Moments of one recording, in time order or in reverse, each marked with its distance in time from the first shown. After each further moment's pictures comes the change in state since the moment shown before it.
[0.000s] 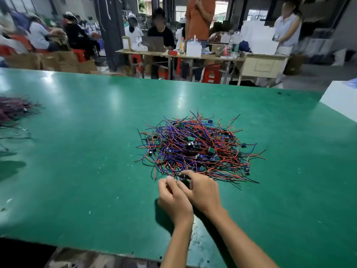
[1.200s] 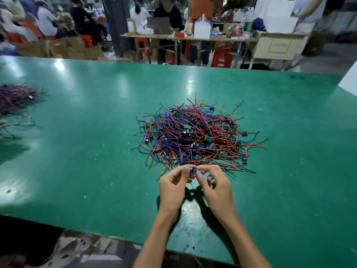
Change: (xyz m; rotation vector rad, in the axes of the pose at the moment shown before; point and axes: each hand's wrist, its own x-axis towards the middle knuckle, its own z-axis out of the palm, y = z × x) left_hand -0.004 -0.002 -0.006 -0.337 -0.736 -0.004; right_hand -0.043 0.043 -0.036 0.643 0.162 0.011
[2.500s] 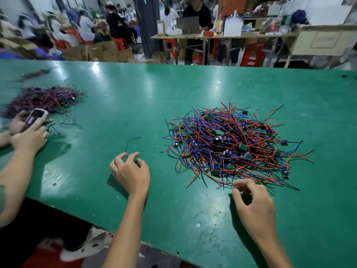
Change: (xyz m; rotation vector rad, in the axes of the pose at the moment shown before) left_hand 0.080 0.036 -0.156 1.170 0.833 0.038; right_hand -0.002 -0.001 0.005 -0.273 0.033 0.229
